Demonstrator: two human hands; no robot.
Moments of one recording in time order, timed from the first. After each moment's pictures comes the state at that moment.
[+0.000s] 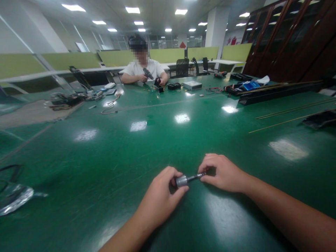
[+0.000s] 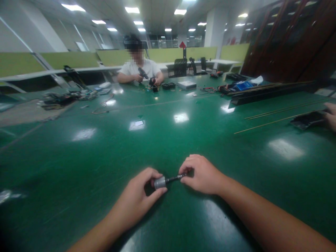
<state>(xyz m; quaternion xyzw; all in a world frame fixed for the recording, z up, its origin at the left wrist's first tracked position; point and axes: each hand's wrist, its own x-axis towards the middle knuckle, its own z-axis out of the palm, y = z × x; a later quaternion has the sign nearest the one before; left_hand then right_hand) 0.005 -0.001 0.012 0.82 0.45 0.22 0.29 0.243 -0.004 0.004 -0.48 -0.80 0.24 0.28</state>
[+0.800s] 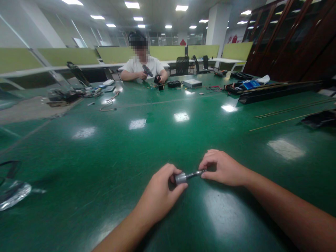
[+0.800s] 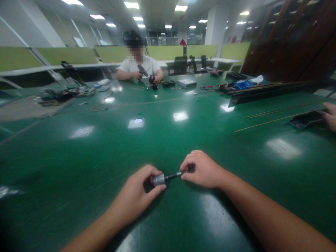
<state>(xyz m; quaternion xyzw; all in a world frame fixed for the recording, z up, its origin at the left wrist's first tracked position) 0.005 0.001 0.011 0.82 0.45 0.22 0.29 0.252 0.002 0.006 -0.47 -0.81 0.25 0.25</state>
